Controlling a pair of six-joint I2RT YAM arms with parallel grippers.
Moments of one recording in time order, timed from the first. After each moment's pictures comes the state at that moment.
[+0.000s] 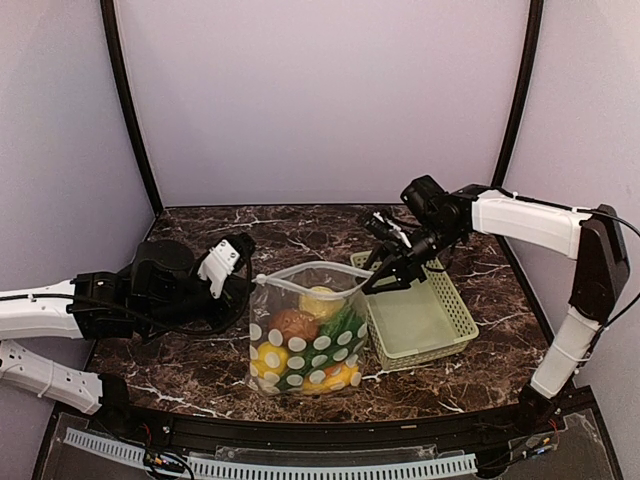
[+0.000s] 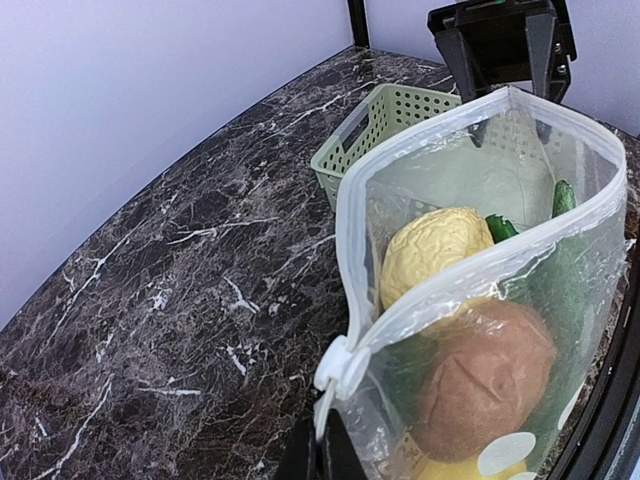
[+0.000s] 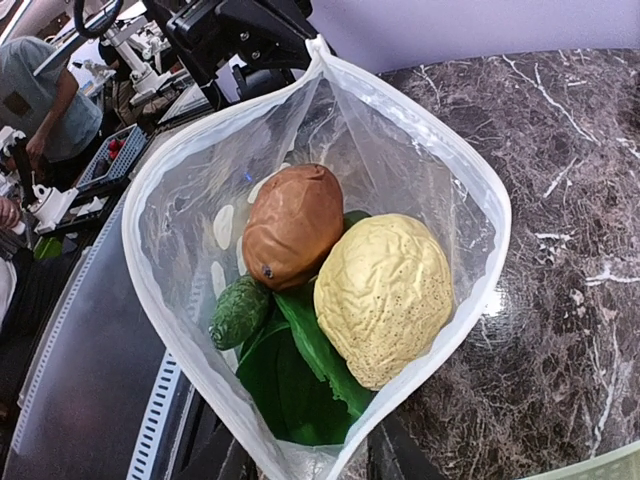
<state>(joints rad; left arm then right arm) -1.13 0.99 0.80 -0.32 -0.39 -0.01 0.60 1.70 1.37 -0.85 -1.13 -0.74</state>
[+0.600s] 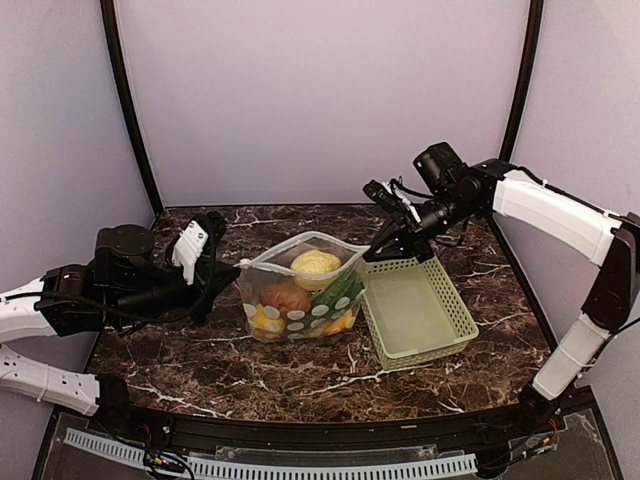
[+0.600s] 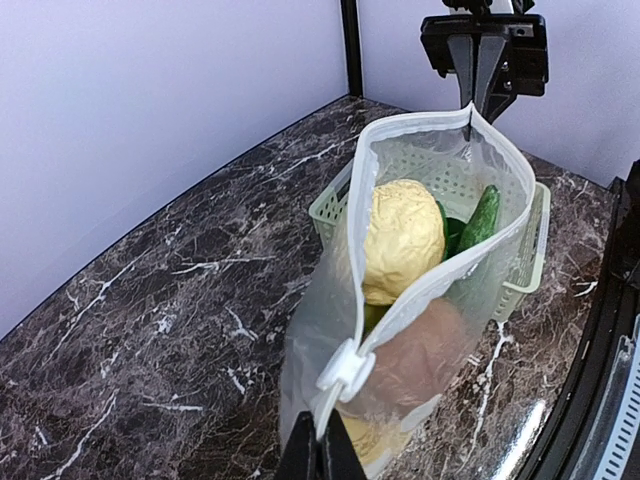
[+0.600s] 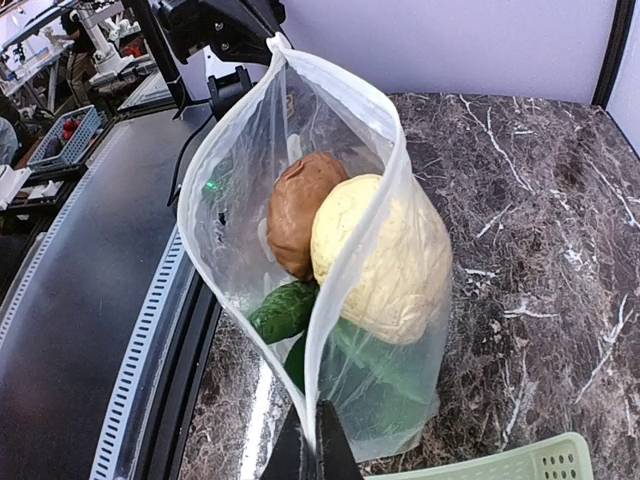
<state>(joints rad) -1.13 0.87 0.85 -0.39 -0.37 -0.04 0.60 1.63 1.51 -0.91 -1.01 -0.73</state>
